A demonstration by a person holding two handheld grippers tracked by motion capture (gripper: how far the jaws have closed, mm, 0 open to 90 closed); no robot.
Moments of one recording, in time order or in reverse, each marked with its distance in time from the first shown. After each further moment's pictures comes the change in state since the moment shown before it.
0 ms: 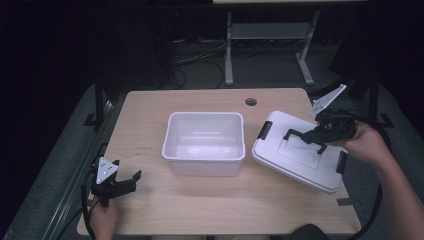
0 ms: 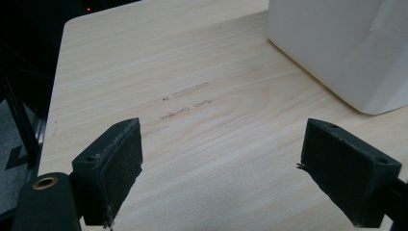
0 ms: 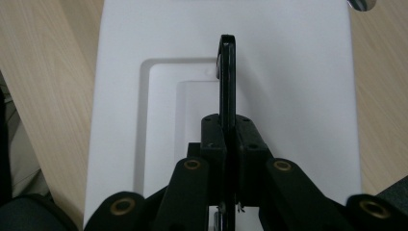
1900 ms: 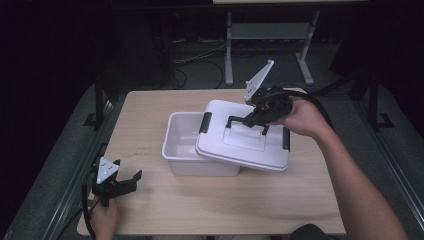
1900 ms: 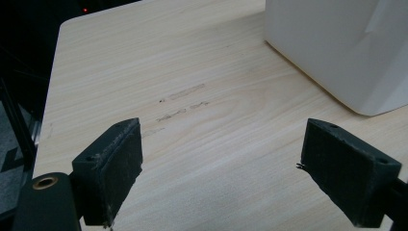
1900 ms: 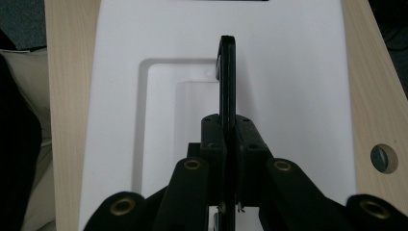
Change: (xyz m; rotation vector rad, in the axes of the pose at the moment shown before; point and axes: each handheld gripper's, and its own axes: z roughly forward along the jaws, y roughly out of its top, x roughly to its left) left arm 0.000 0.001 0.001 -0.002 -0.012 0.003; right arm 0.047 0.152 0.020 -0.067 0.108 -0.293
